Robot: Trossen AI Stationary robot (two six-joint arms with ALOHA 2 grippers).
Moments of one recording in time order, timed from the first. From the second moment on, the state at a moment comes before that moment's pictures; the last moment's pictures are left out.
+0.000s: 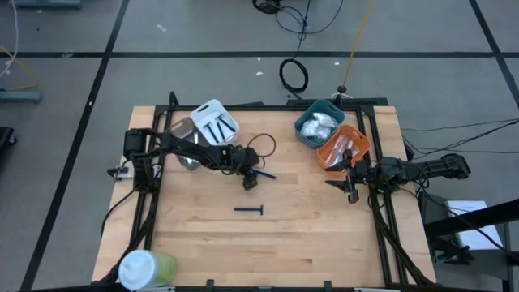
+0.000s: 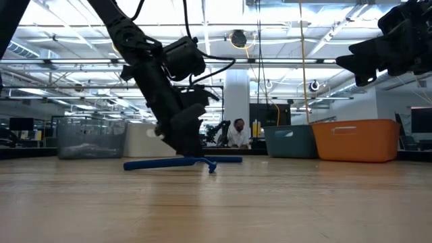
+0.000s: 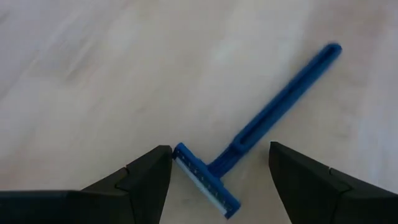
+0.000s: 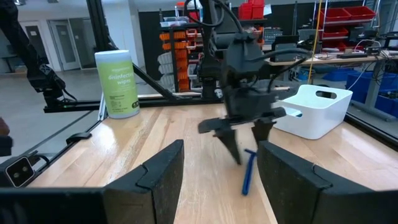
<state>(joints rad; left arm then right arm) 0.14 1.86 0.96 -0.13 -0.05 -0.30 0.15 0.07 0.02 0.08 0.13 0.07</state>
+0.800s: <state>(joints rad) 0.05 1.86 0.96 0.17 -0.05 0.18 0.15 0.07 0.02 0.08 0.13 0.07</state>
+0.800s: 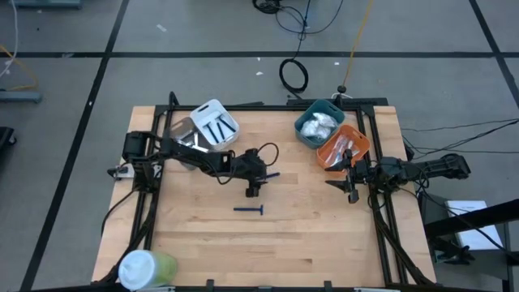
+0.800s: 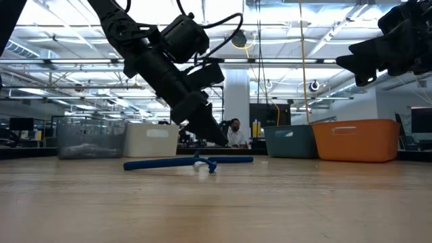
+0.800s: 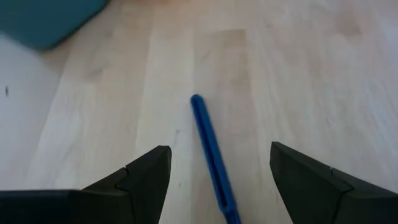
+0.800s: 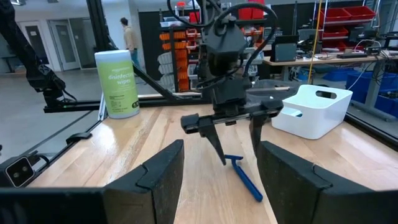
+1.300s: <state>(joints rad) 0.04 1.94 0.96 0.19 -0.08 0.04 0.15 0.07 0.02 0.08 0.13 0.07</state>
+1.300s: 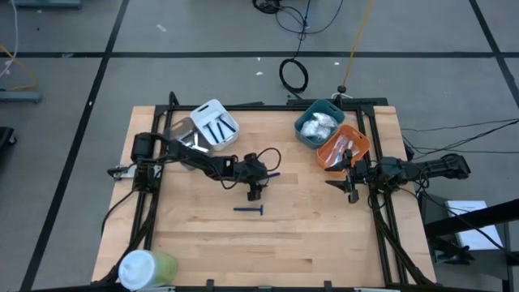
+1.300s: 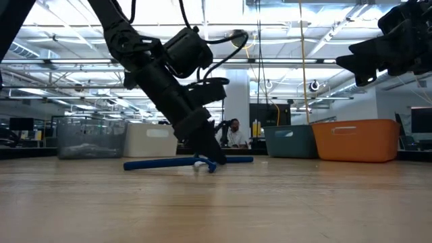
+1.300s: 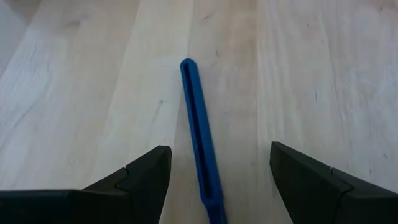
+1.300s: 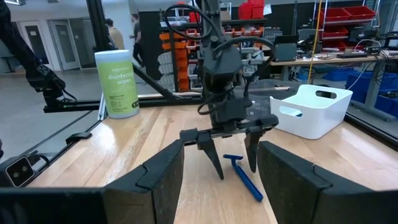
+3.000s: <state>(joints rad) 0.12 1.49 0.96 -0.04 -0.12 -0.12 0.15 0.07 0.02 0.08 0.13 0.07</state>
